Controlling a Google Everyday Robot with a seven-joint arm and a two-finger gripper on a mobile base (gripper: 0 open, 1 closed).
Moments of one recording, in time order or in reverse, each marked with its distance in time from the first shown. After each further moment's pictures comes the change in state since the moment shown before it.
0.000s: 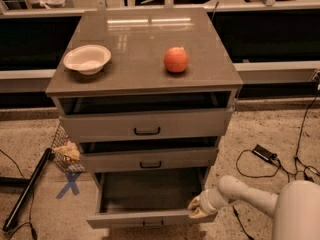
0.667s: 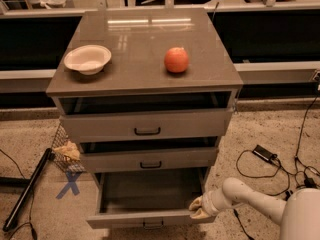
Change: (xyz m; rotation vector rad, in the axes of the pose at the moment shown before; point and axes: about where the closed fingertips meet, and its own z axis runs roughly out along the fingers) arm 0.001 0.003 -0.006 0.033 -0.048 -0.012
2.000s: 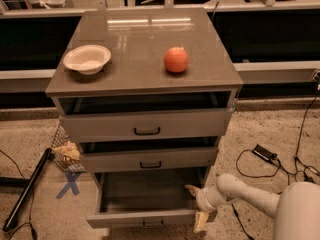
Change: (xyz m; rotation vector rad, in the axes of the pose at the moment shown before) arm -0.019 -0.006 0.006 -0.029 -0.006 -0.023
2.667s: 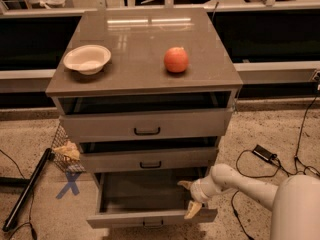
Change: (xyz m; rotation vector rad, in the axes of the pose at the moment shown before) arm -0.044 -0.031 -0.010 -0.009 -0.038 -0.038
